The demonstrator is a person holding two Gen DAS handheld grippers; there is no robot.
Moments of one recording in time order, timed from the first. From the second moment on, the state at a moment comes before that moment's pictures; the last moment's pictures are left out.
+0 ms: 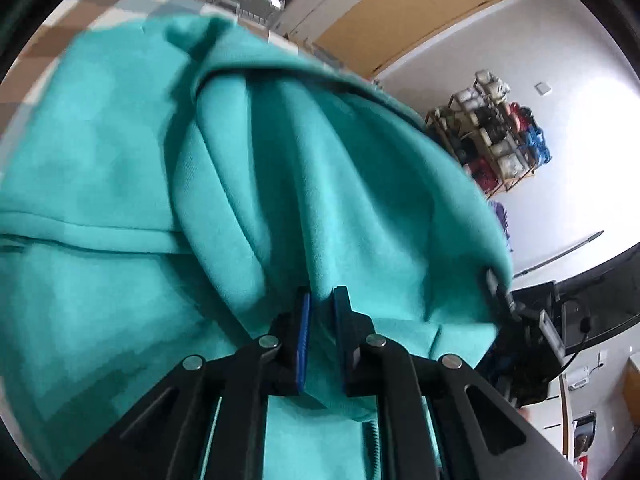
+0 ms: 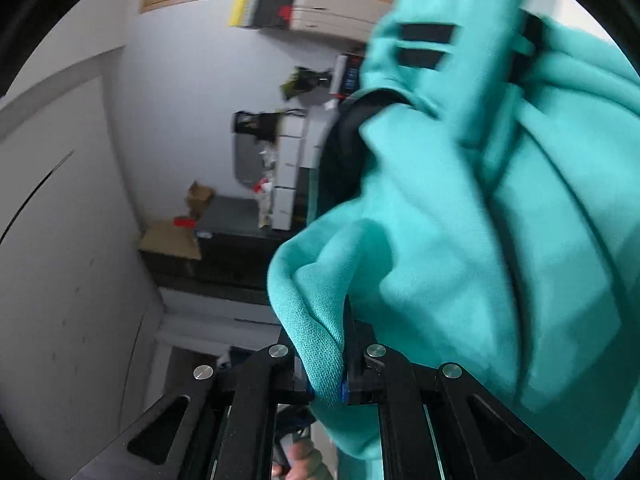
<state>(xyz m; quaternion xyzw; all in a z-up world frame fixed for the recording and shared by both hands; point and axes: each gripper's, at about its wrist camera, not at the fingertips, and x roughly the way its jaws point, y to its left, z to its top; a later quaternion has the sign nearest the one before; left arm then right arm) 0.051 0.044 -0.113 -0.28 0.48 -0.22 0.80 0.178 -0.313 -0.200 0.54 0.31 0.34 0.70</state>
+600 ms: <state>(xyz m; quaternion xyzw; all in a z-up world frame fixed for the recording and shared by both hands) 0.086 -0.004 -0.123 -0.28 0.50 -0.27 0.77 0.167 -0.282 -0.188 0.51 0.29 0.45 0.67</state>
